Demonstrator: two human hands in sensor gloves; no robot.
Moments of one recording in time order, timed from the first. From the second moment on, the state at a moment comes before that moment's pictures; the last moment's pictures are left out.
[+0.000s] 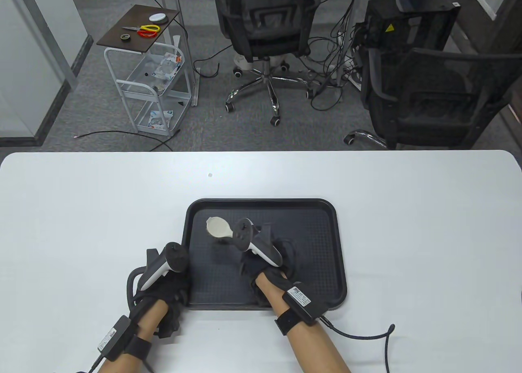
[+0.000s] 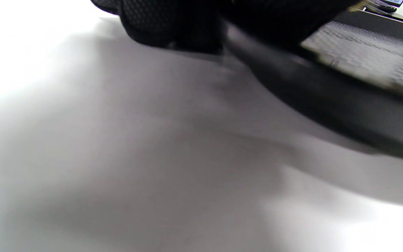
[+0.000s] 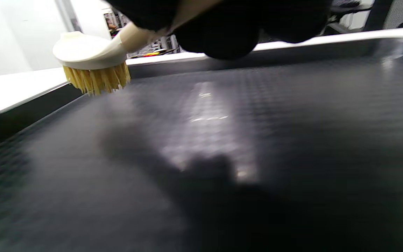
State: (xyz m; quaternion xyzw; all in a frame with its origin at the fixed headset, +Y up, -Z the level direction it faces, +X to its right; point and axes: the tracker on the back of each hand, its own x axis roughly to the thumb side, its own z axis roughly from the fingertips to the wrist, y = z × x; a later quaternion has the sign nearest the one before) left_hand -0.263 -0.799 -0.346 -0.24 0.04 0.07 0.97; right_hand -0.047 -0.743 -0.375 0.04 0.08 0.99 0.10
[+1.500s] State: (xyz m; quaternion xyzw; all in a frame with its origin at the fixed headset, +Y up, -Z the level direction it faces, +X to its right) left_hand -0.263 -0.800 -0.345 -0.24 0.04 0.07 0.97; right_hand 0.016 -0.718 -0.360 0.01 0.05 1.00 0.08
